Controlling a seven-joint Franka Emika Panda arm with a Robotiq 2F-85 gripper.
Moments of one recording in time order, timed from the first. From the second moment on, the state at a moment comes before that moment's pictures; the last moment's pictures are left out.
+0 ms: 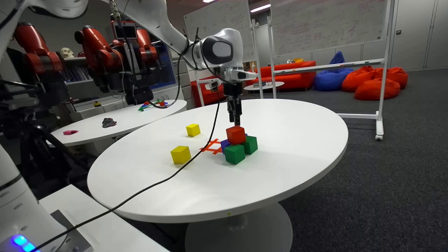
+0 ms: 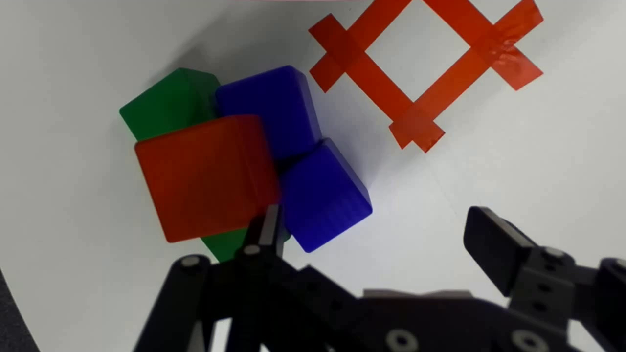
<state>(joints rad) -0.11 0.62 -0.21 -1.66 0.09 2.11 0.42</state>
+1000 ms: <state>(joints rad) -0.05 0.62 -0.27 -1.66 -0.22 2.10 0.42</state>
